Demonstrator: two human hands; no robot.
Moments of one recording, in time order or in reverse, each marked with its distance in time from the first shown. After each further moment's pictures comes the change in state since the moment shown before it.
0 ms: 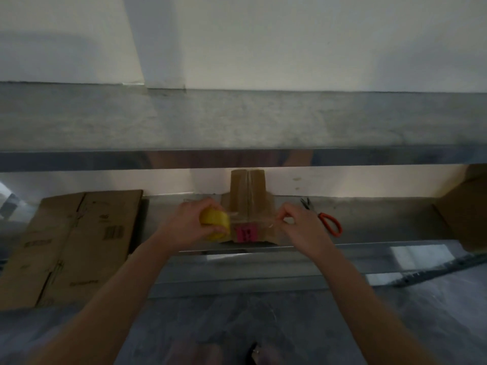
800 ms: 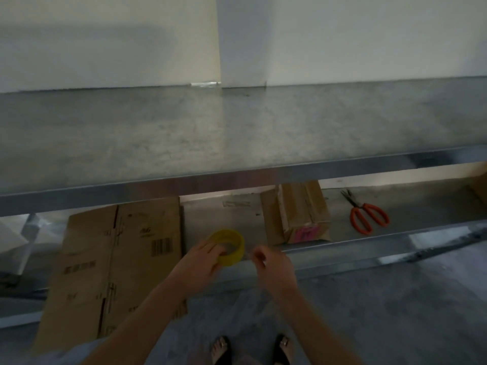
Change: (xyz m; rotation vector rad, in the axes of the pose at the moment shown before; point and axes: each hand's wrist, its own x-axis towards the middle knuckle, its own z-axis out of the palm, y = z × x) left_hand -0.040 -0.195 0.009 0.250 -0.226 0.273; right_hand 0.033 -0.038 0.247 -0.076 0.127 0.140
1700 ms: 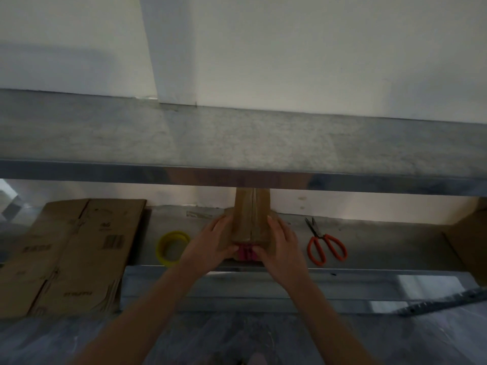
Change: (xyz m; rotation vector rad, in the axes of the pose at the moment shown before) left_hand 0.117 0.151 -0.001 -0.221 0.204 -0.334; right_hand 0.043 0.105 -0.155 -0.068 0.083 -0.302
